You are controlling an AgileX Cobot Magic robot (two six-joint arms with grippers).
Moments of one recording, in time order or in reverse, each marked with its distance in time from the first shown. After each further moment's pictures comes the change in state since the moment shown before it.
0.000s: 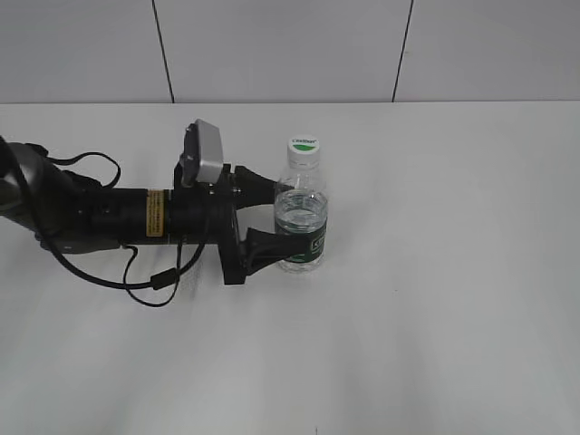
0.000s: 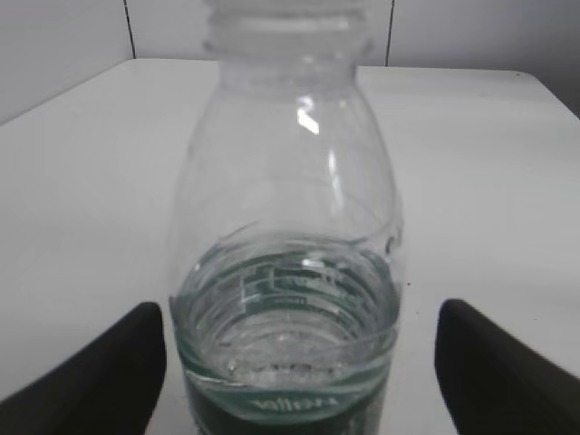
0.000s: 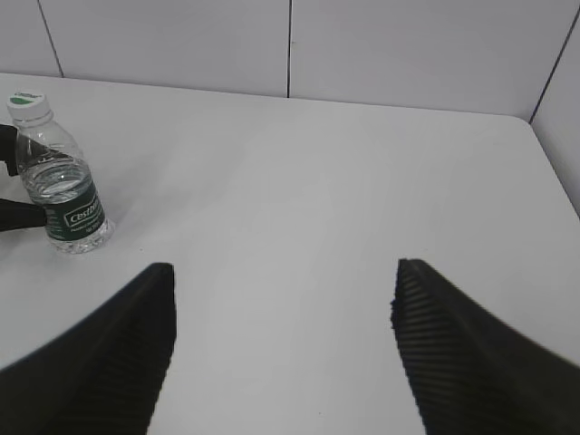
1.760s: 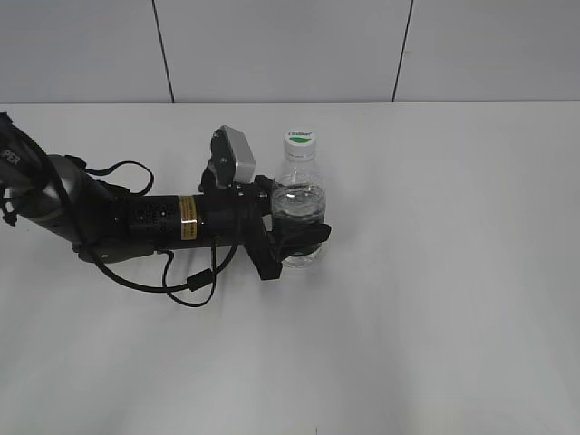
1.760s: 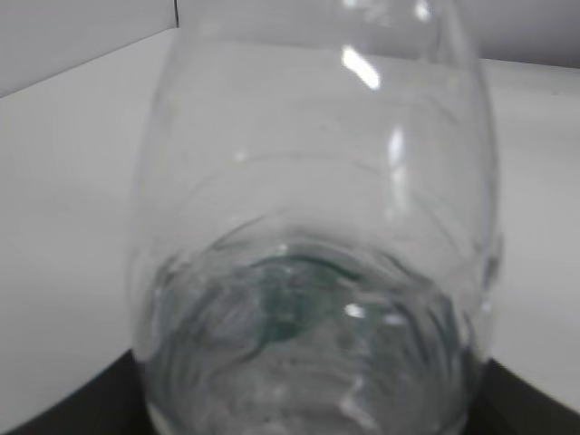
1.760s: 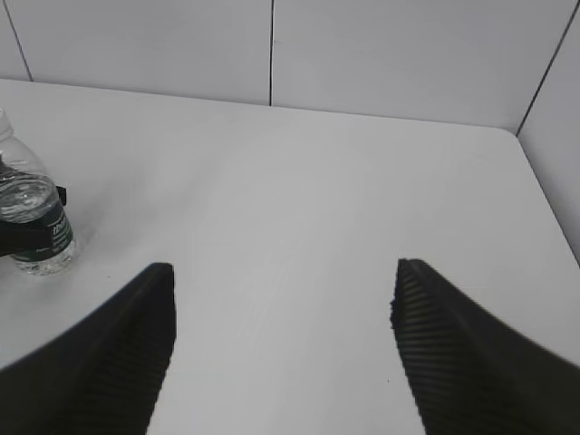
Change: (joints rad) left arm -0.082 0.057 -0.052 -0.174 0.084 -0.002; right arm 0.000 0.230 0.000 -0.036 -0.204 0.001
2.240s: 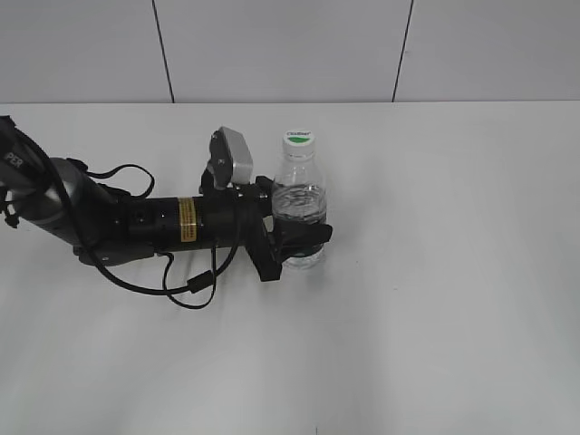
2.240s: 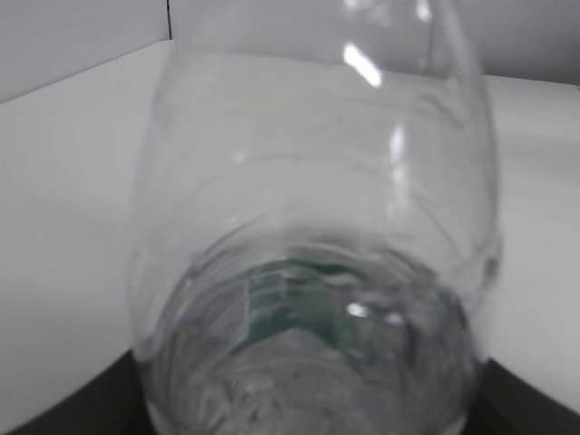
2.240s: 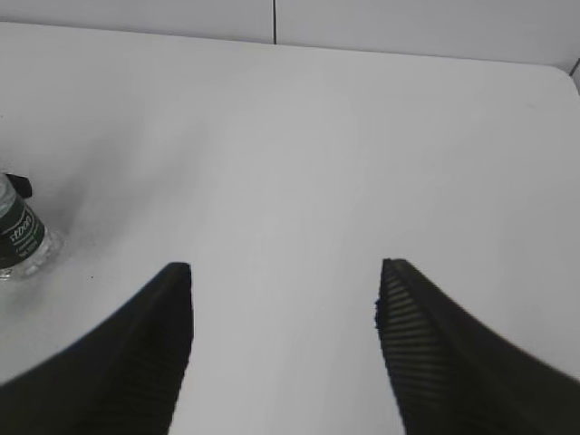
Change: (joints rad) left arm 0.000 0.010 0.000 0.000 -0.040 0.000; right arm 0.000 0.453 -0.052 0.028 -0.225 0.002
